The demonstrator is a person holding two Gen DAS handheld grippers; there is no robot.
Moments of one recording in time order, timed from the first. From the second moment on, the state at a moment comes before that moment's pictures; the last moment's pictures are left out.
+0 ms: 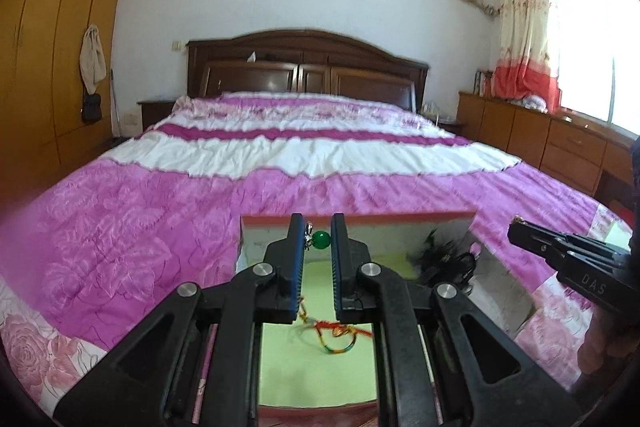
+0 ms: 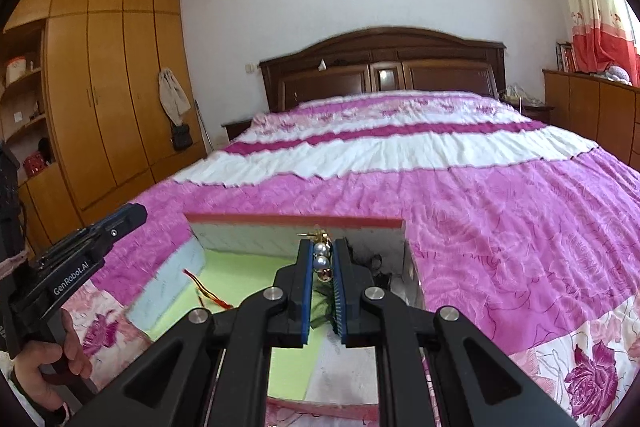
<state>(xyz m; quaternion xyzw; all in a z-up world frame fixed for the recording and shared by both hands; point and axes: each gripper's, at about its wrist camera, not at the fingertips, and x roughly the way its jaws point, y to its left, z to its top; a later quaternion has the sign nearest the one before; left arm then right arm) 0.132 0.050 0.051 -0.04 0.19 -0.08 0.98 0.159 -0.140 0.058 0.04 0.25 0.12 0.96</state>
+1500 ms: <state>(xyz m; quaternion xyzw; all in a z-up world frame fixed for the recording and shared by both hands) 0.134 0.051 0.023 -0.06 0.35 -0.08 0.93 0.155 -0.152 0.044 0.08 0.32 0.12 0.94</state>
